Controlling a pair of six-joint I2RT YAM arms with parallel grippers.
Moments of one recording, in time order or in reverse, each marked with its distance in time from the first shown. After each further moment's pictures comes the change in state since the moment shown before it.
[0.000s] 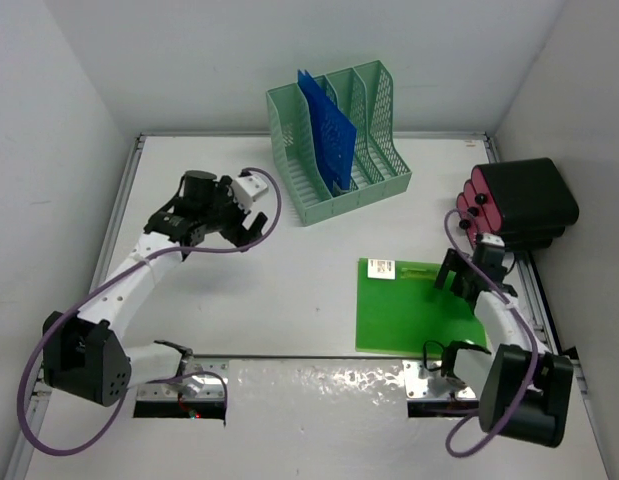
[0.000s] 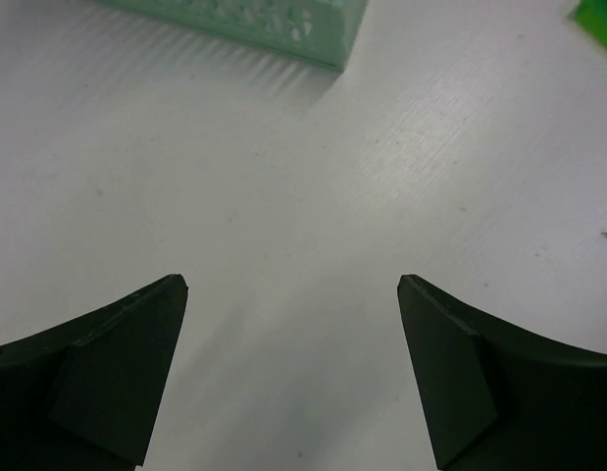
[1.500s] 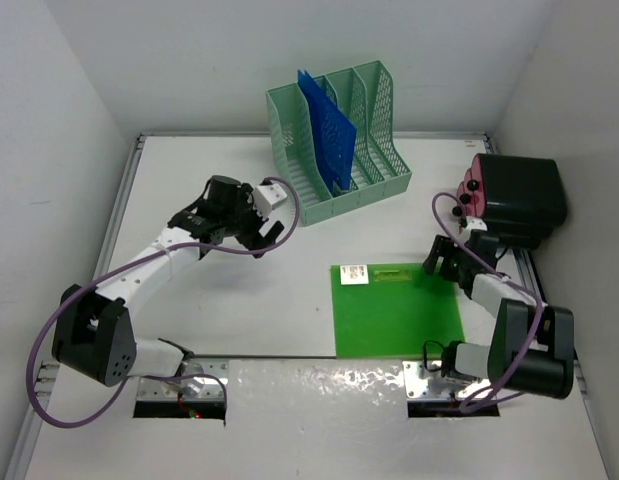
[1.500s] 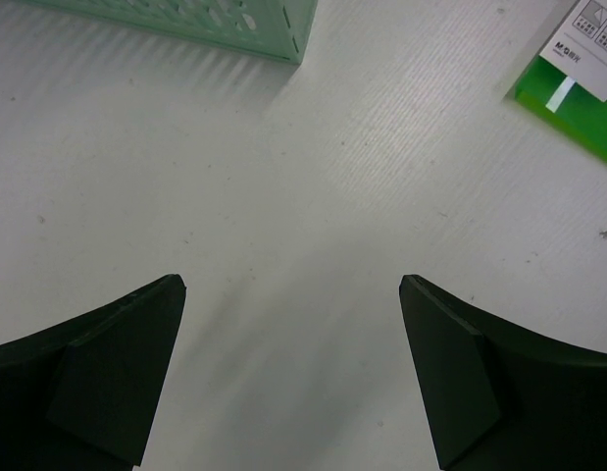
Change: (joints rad) left arm -0.130 0.111 -0.015 0.066 -0.062 -0.013; right arm -0.030 0.272 0.037 0.333 -0.288 -0.022
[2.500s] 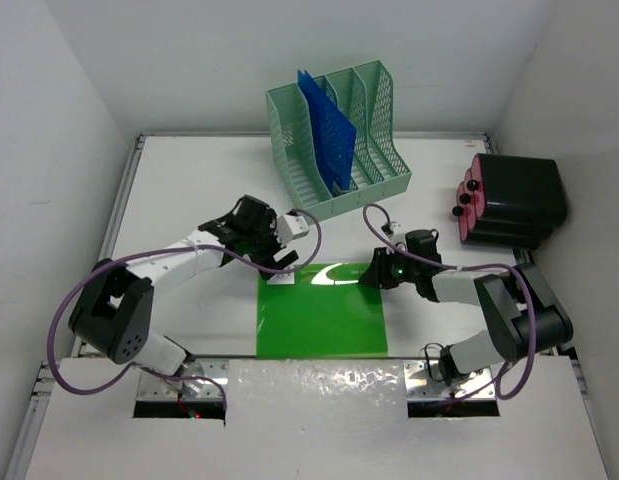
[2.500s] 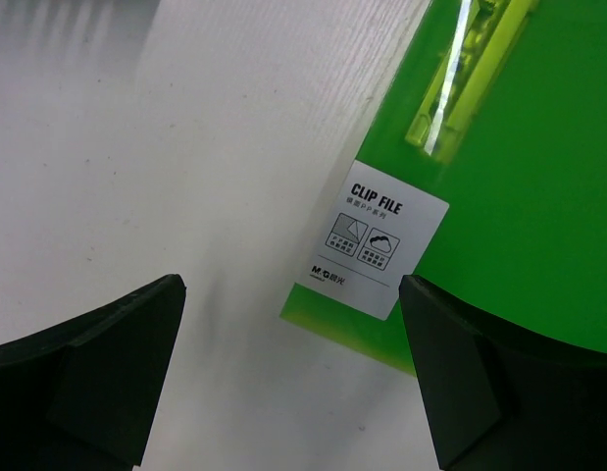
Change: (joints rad) left arm -0.134 0.123 -0.062 0.009 -0.058 0.101; right arm 0.513 0.158 0.002 0.195 -0.293 0.164
